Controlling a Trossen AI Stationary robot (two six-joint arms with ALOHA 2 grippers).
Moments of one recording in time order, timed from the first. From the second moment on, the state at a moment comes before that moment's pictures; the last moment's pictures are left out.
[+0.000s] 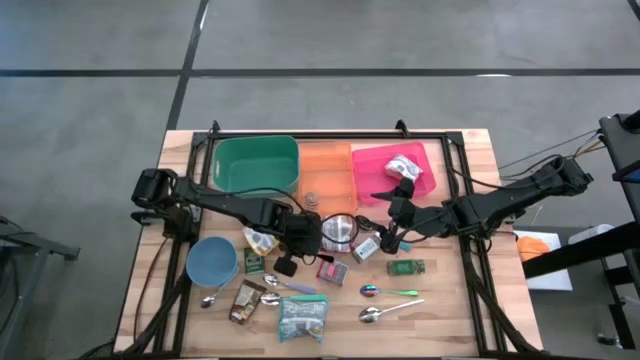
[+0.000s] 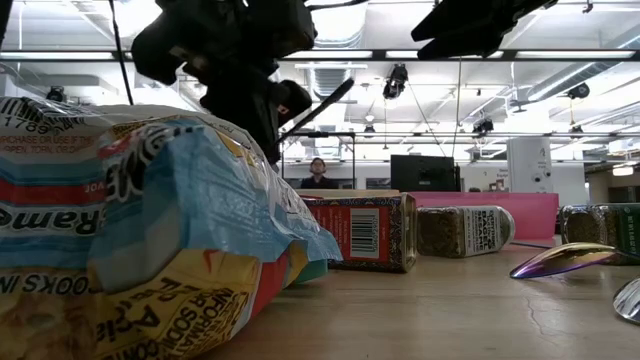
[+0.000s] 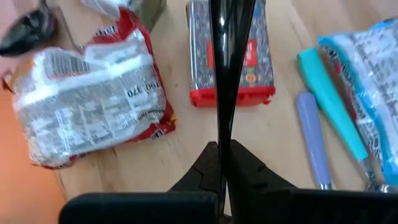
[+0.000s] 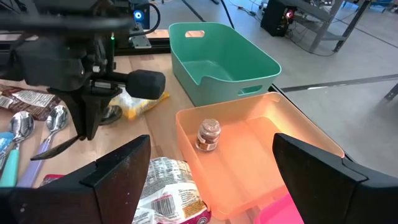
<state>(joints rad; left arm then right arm) -0.14 1.74 1.21 -0.56 0.13 0.25 0.32 1.11 0.76 -0.12 0.67 0.21</state>
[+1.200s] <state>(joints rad) 0.47 1.44 1.20 -0.98 -0.13 0.36 0.32 1.11 0.76 -0.12 0.67 0.21</state>
